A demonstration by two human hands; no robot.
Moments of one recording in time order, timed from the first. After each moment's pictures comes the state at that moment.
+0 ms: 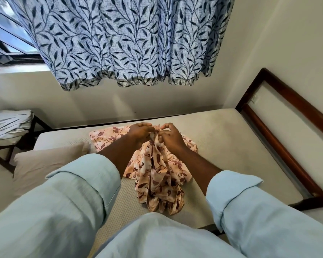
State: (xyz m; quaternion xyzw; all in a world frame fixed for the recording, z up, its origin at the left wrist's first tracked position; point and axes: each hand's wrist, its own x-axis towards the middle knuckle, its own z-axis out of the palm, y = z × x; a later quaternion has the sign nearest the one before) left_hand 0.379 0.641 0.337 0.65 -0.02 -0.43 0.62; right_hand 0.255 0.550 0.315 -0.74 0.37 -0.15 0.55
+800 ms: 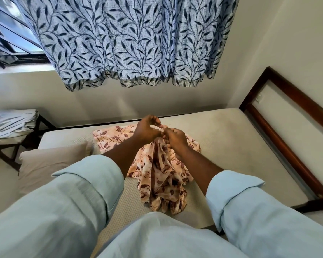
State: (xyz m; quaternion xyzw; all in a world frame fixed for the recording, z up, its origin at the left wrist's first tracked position) left_hand 0.373 0.639 0.340 0.78 -0.32 -0.24 0.48; right_hand 0.259 0.553 0.313 -0.60 0.45 -0.16 0.64
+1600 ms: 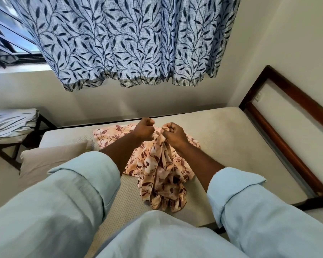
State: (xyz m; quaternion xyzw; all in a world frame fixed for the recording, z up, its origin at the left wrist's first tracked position) left_hand 0.375 0.645 0.343 0.74 -0.17 -0.40 0.51; right_hand 0.256 0.547 0.314 -0.68 0.39 -0.16 0.60
